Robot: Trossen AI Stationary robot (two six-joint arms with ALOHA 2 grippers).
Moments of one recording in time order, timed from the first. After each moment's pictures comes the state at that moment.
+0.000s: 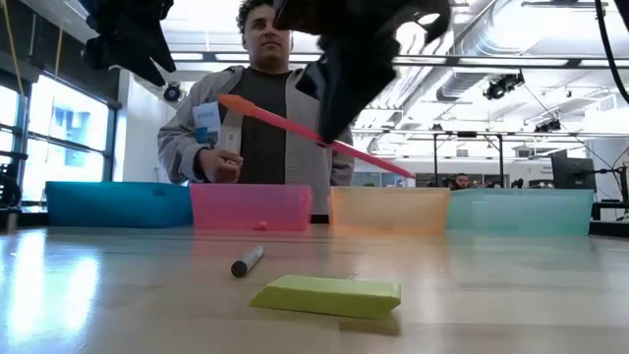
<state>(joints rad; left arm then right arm) 0.03 0.89 0.90 -0.93 -0.39 -0.81 0.19 2.00 1.64 -0.80 -0.10 -0.18</state>
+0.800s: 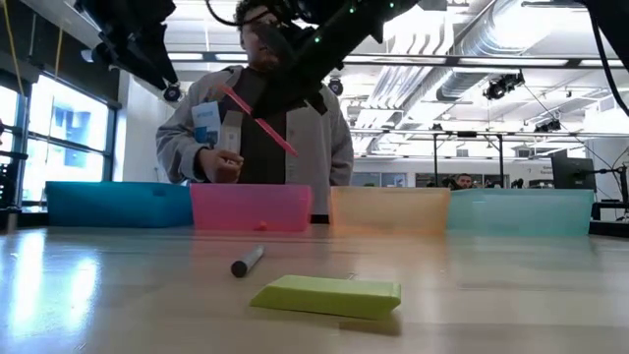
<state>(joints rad) 0.33 0.81 0.90 -0.92 -0.43 -0.49 -0.15 1.98 1.64 -0.35 0.02 0.19</state>
